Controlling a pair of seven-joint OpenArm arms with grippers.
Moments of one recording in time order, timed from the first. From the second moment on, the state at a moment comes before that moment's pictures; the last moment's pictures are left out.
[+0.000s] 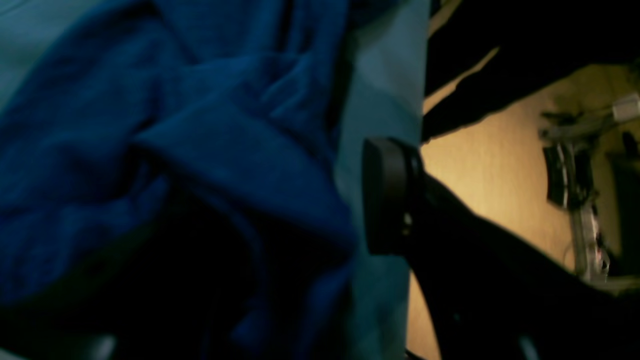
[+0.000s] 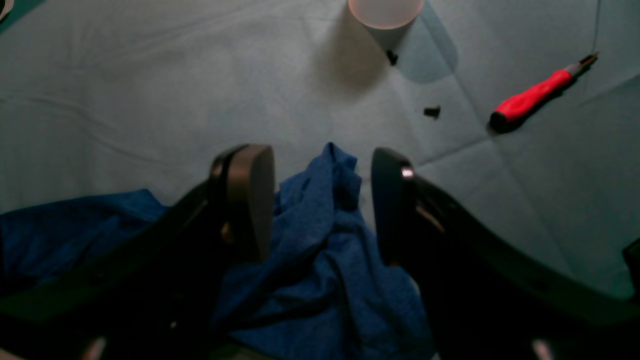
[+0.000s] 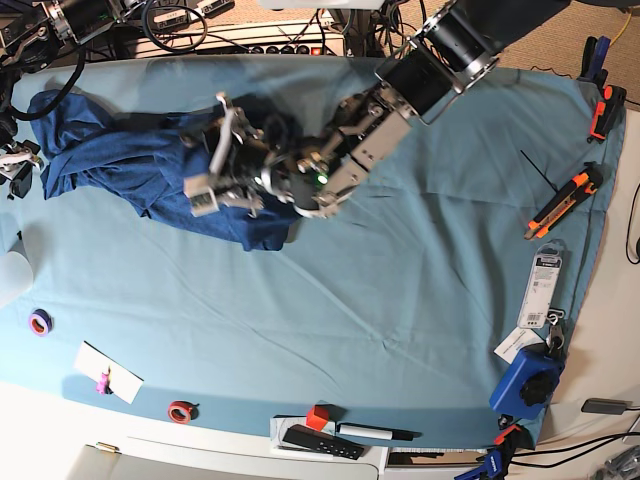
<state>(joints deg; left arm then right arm) -16.6 6.9 46.6 78.8 -34.6 -34.4 50.8 -2.5 17.2 65.4 104.1 32.6 33.9 -67.3</state>
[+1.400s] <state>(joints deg) -8.3 -3.4 20.2 88.1 -20.1 -32.9 52.2 -2.5 17.2 65.3 104.1 32.6 33.9 -67.5</state>
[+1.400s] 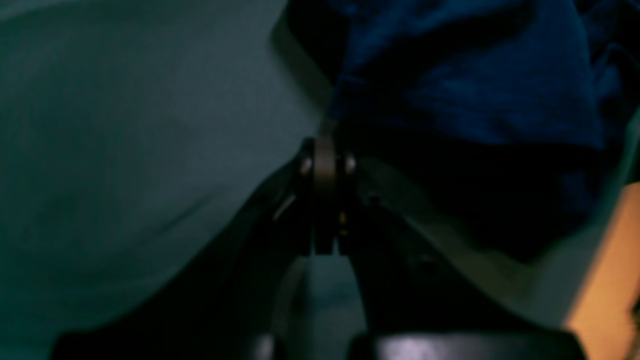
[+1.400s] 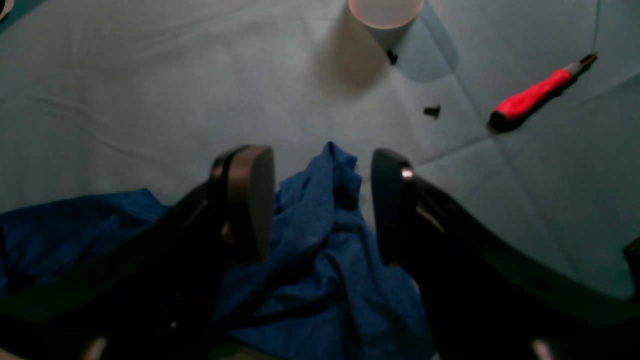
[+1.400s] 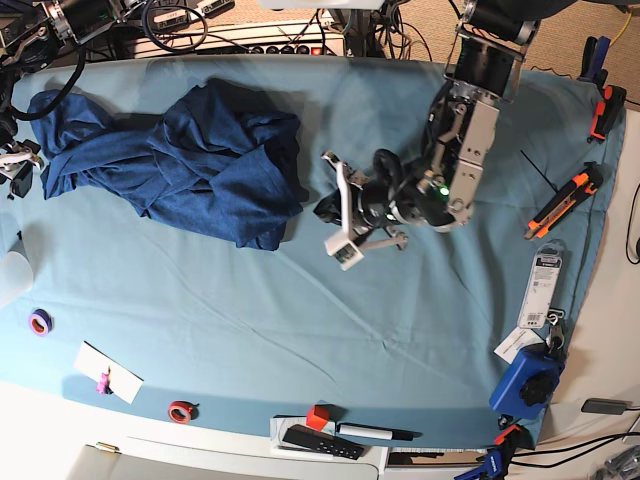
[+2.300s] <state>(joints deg) -15.6 4.5 34.8 77.6 -26.9 -28.9 49.3 -2.5 17.2 65.3 104.1 32.6 33.9 -67.5</state>
